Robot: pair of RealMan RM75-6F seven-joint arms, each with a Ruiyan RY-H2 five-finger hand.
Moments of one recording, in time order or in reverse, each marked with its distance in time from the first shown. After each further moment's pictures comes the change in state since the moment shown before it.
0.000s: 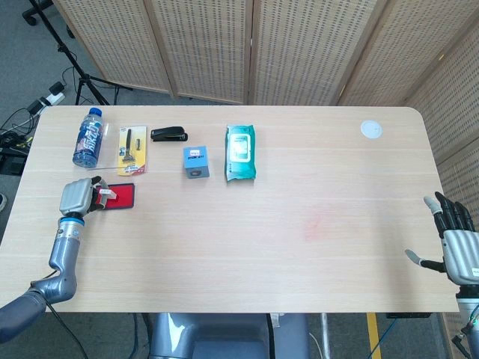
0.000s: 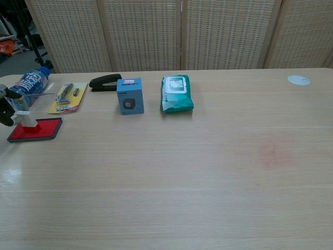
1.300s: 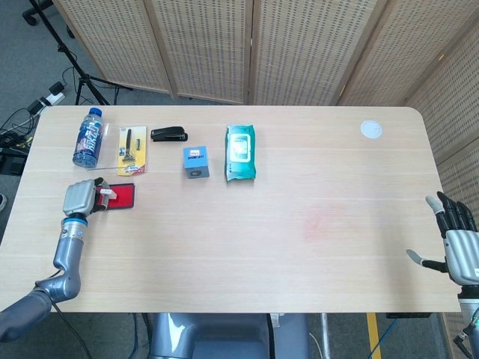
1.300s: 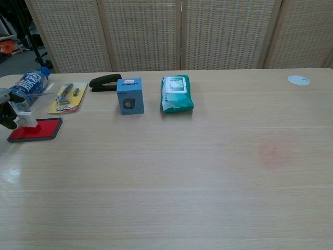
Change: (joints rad) left arm -0.005 -0.041 -0.001 0.048 -0.016 -0.034 0.028; right arm -0.002 0.006 0.001 -0.001 0.000 0.002 0.014
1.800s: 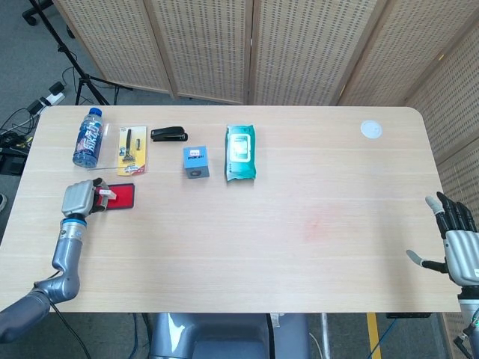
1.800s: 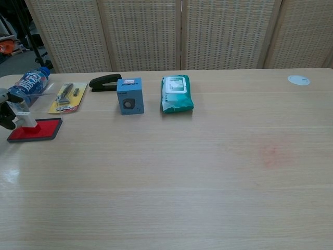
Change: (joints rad) left arm 0.005 0.013 -0.009 -0.008 0.007 0.011 -0.016; right arm -0.002 0.002 -0.002 -0.003 -0.004 0.003 0.002
